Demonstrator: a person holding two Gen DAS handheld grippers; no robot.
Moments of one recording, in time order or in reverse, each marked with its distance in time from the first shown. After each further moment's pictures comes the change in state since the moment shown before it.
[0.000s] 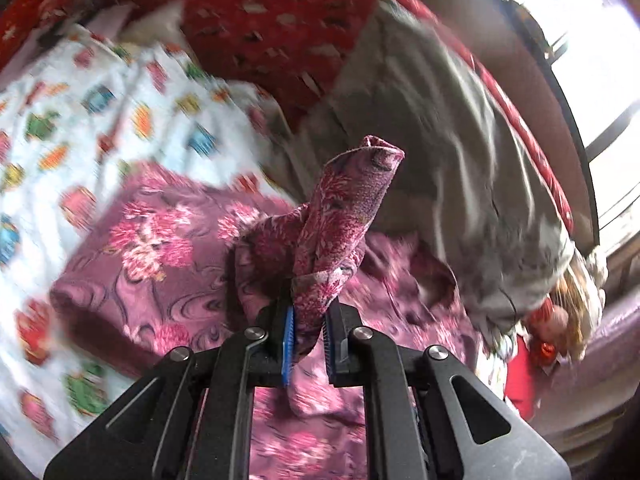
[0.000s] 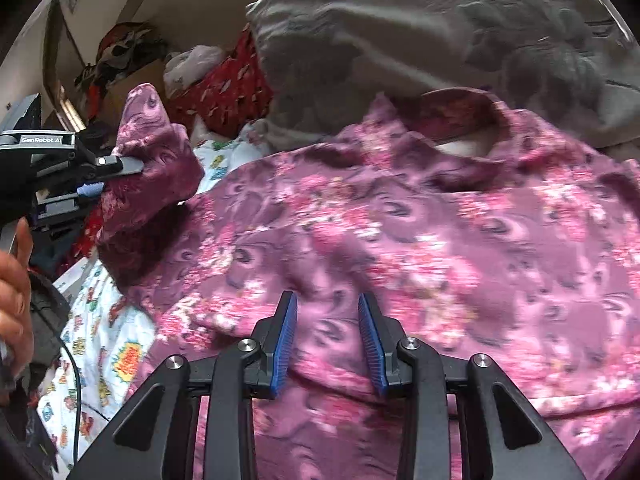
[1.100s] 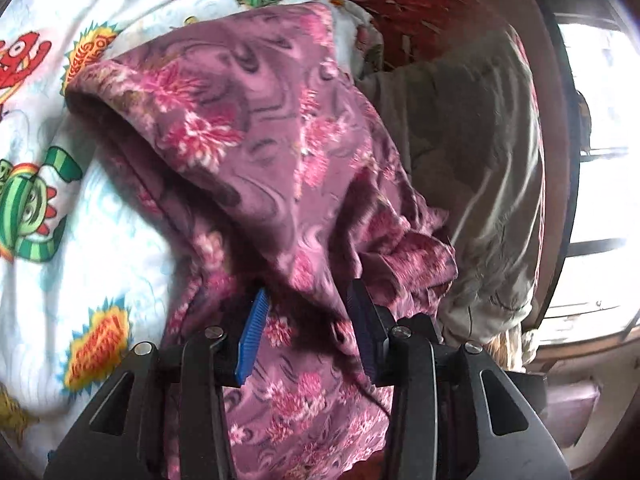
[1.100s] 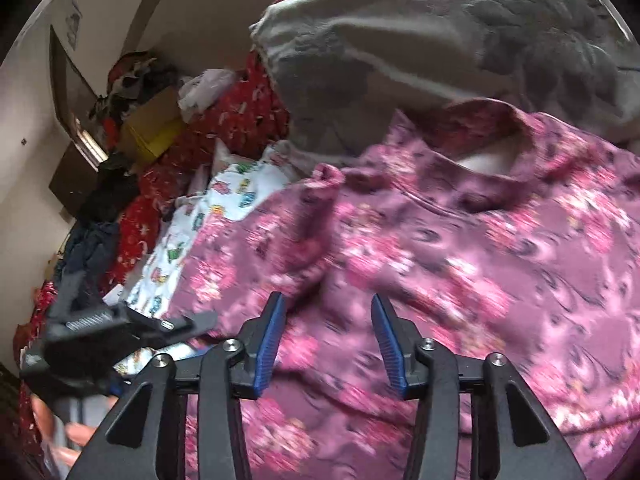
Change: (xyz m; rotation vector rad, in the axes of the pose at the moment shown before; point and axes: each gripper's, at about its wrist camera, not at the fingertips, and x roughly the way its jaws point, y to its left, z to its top) left arm 0.022 0.095 -0.078 -0.461 0.109 -0.190; right arm 0.012 0.014 0.027 0.075 0.008 0.171
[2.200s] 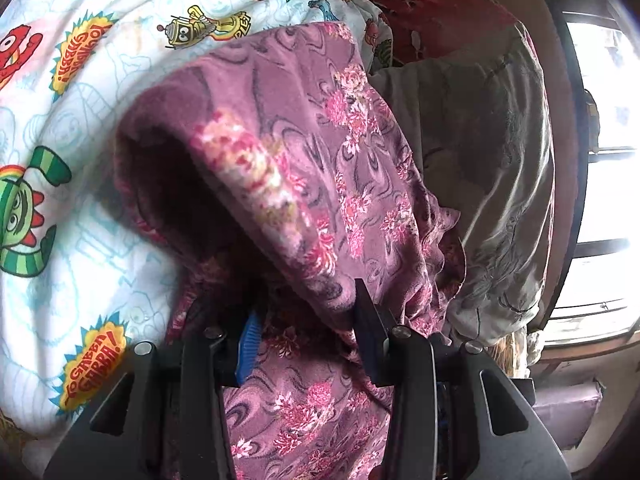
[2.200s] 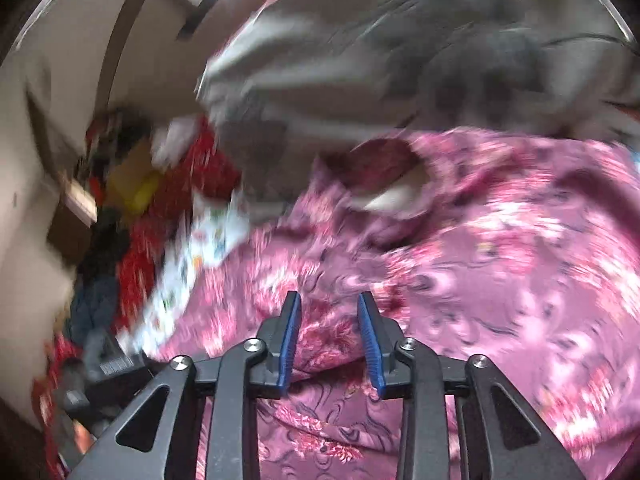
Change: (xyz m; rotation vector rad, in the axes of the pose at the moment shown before) left arm 0.006 -0.004 0.001 0.010 0.013 0.026; right arm -0.018 -0.060 0.015 0.068 0.022 -0.047
